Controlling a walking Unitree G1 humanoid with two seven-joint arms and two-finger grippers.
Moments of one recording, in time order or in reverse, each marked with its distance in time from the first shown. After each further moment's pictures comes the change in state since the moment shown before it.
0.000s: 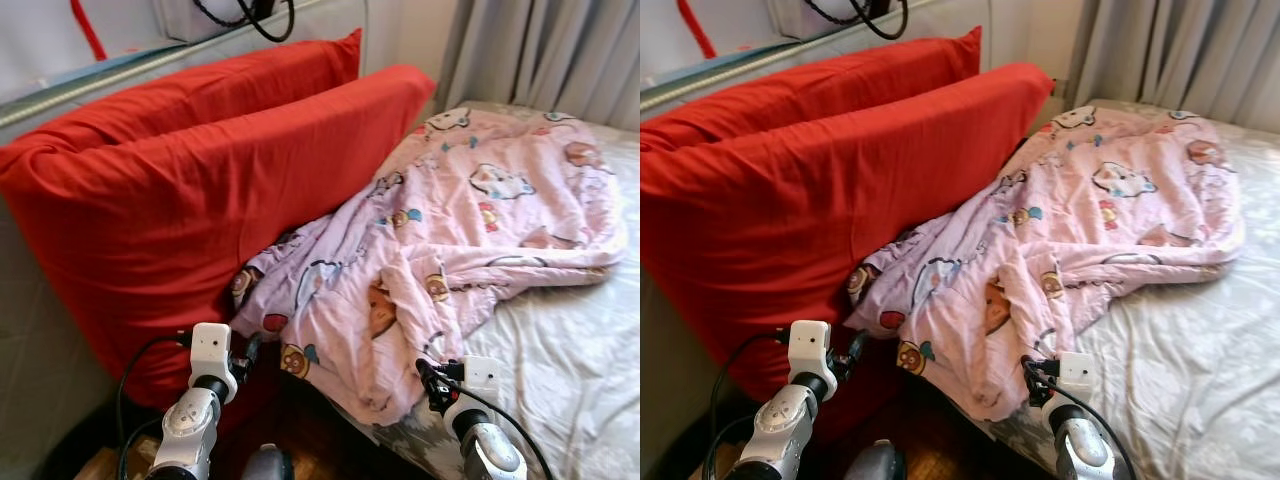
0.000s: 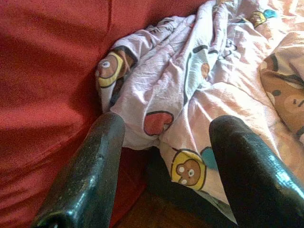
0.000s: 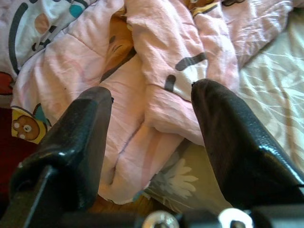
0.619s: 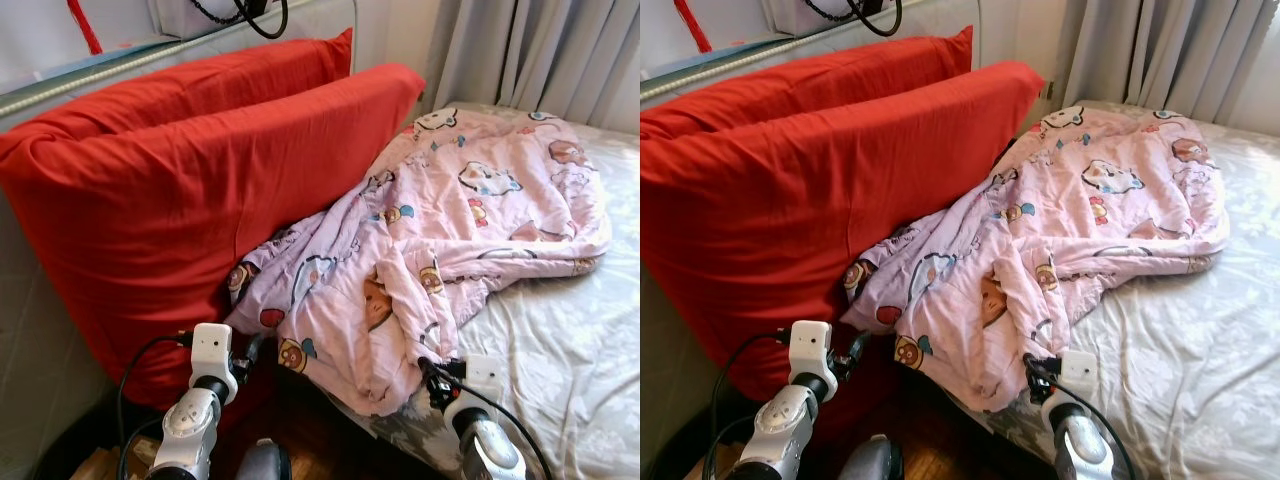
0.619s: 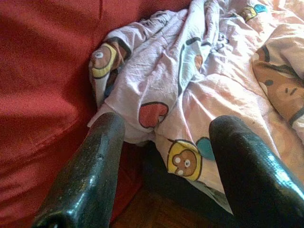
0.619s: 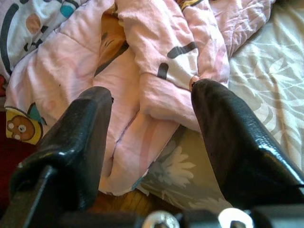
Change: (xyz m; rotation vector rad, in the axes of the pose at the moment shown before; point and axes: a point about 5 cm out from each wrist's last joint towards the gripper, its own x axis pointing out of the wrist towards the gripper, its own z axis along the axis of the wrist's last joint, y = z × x) left arm 0.000 -0.001 -0.001 0.004 0.006 -0.007; right arm 0.003 0.001 0.003 0.019 -0.004 -0.023
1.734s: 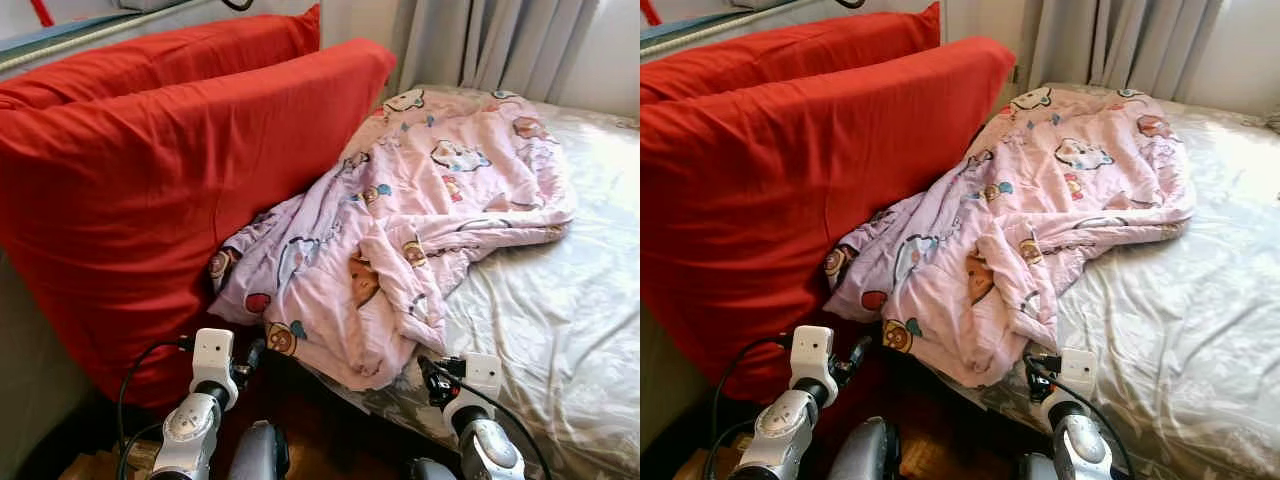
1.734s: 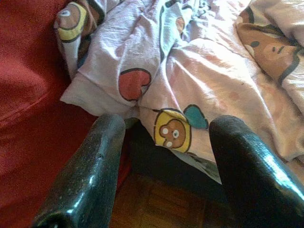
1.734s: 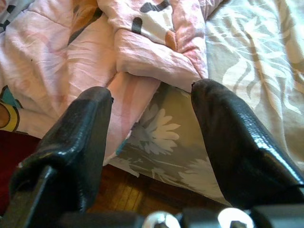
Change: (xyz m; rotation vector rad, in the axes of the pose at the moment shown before) left arm -0.003 -0.001 -0.006 0.010 0.030 -0.008; right arm 0.000 0.000 0.001 0.008 -0.011 -0.010
